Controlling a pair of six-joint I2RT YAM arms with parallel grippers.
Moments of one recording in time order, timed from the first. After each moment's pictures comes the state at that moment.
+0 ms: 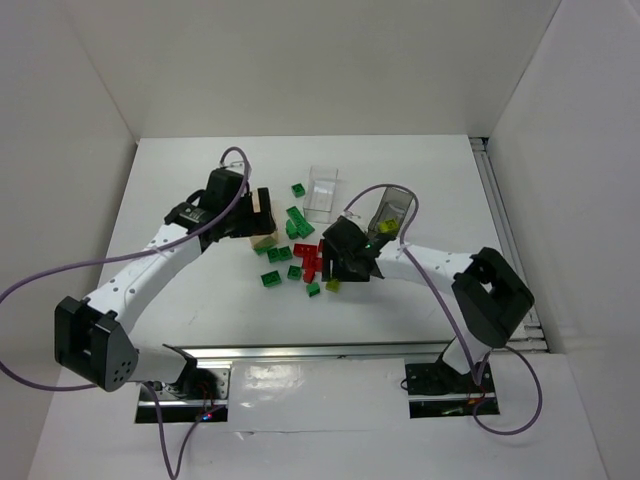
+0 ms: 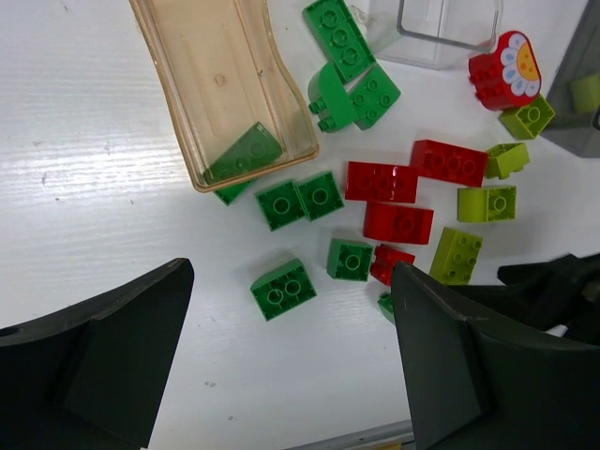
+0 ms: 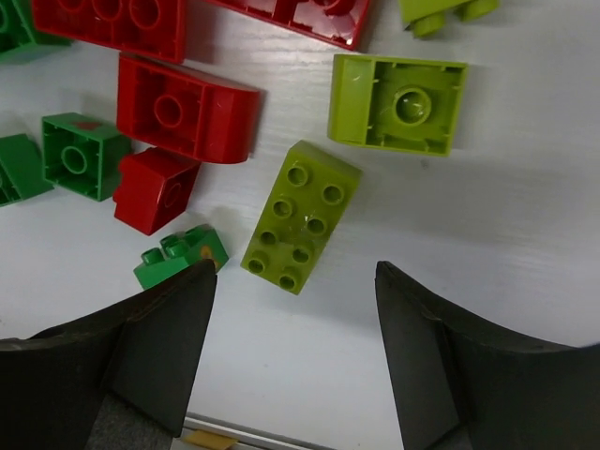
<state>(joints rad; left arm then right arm) -0.41 1.34 1.17 -0.62 -0.09 -0.45 0.78 1.59 0.97 -0.43 0.17 0.73</state>
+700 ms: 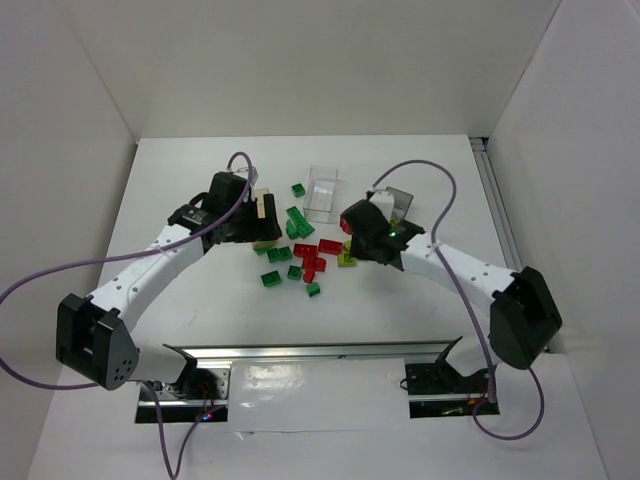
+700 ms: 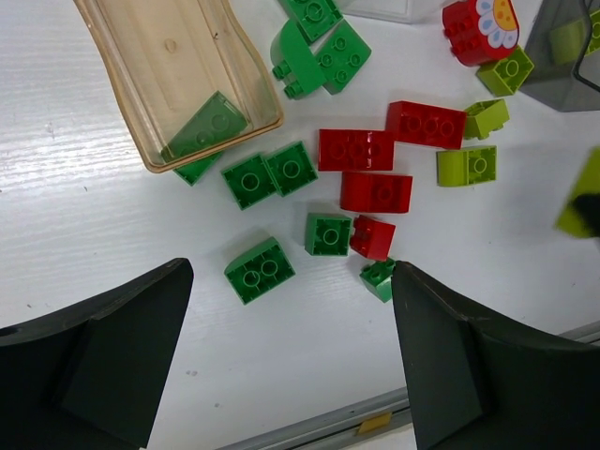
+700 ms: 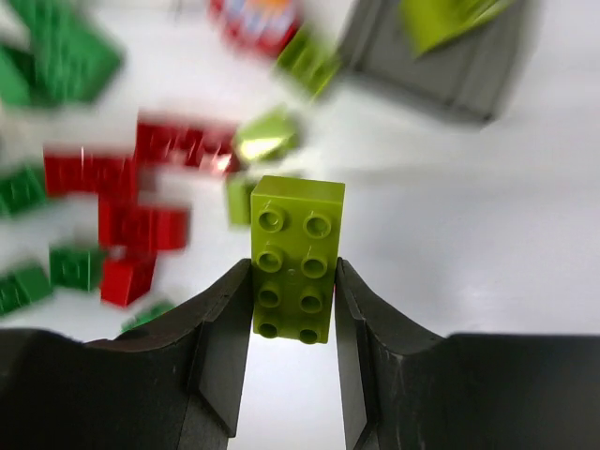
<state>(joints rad) -0.41 1.35 1.14 -0.61 0.02 -0.45 0.73 1.46 1.03 -0.56 0.42 0.72</state>
